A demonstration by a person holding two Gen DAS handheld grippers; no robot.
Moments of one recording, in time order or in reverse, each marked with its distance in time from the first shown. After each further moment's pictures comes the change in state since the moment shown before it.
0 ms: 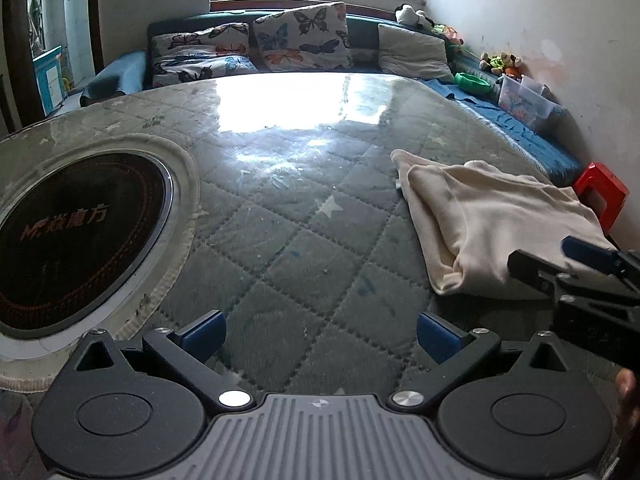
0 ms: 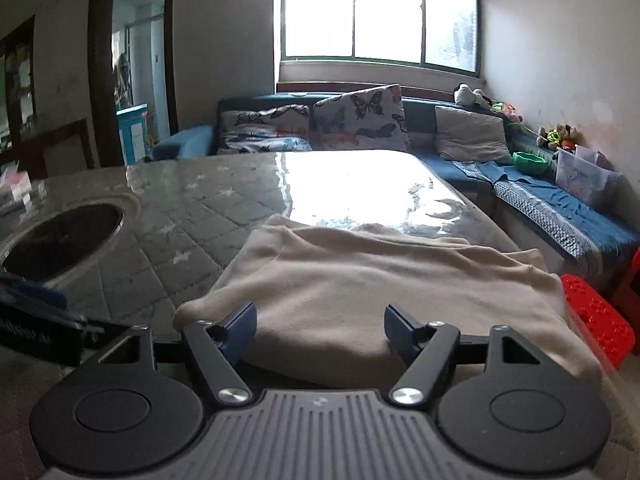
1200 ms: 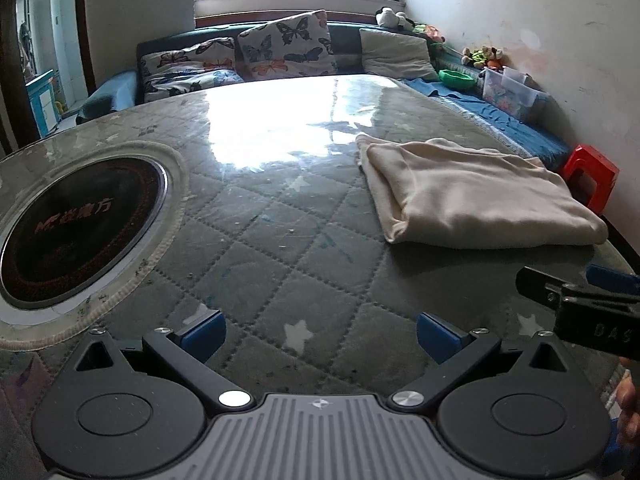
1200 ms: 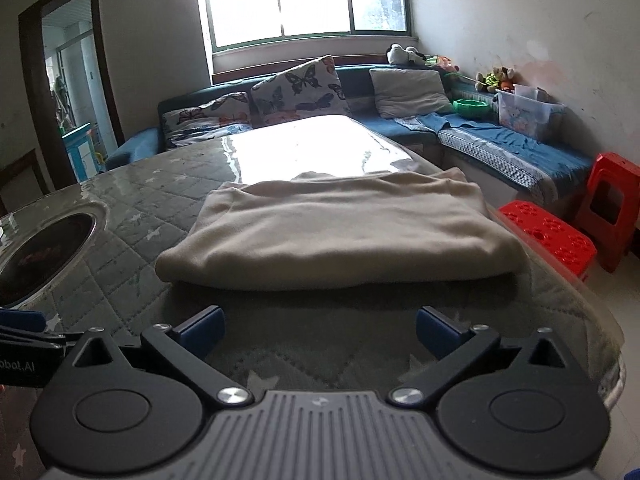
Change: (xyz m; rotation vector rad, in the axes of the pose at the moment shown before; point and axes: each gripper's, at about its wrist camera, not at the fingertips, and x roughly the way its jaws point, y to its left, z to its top) left arm -0.033 -0.026 -0.033 0.071 -0.032 -0.001; right arm -0.043 -0.010 -0.035 0.199 0.075 -0.127
